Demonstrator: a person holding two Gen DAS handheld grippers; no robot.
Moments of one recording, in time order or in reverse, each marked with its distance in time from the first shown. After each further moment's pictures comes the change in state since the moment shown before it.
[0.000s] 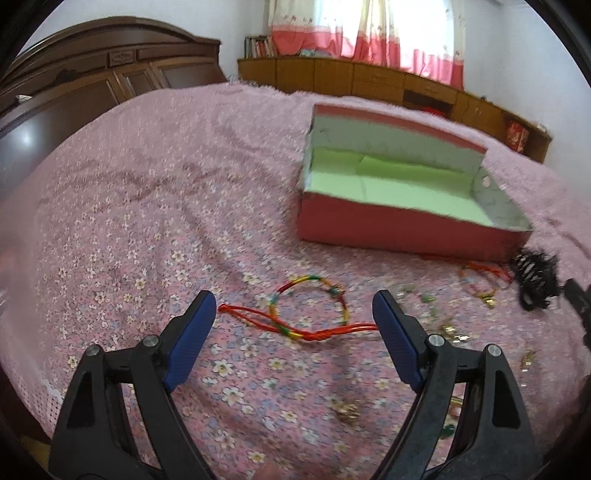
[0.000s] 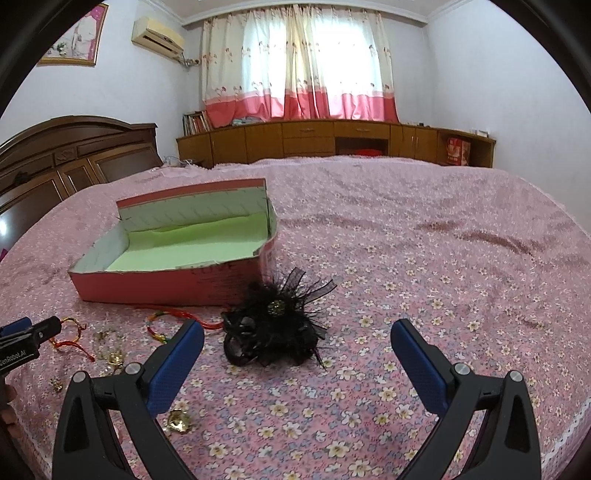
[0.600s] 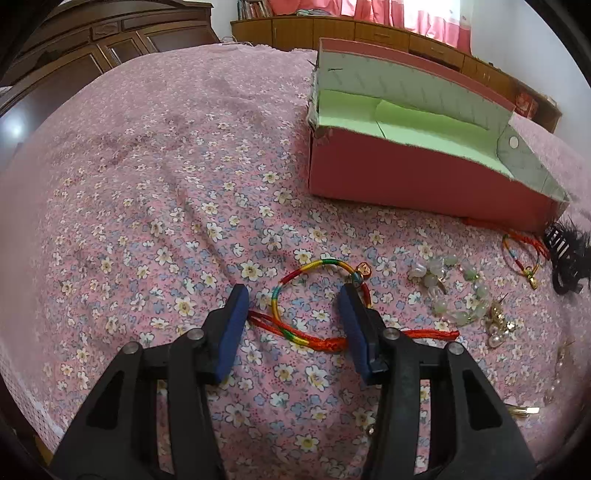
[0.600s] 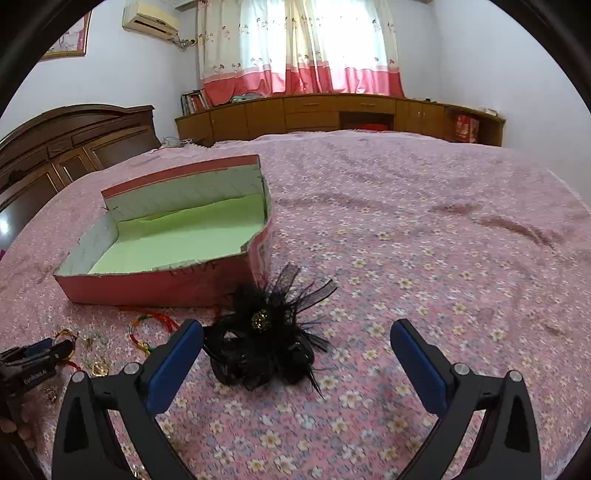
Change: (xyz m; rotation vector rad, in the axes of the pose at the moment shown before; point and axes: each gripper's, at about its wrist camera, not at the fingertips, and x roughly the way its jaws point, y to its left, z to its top) left arm 0.048 0.002 0.000 0.029 0.149 -0.003; right arm 0.043 -0.008 0.015 0.015 0.109 0.036
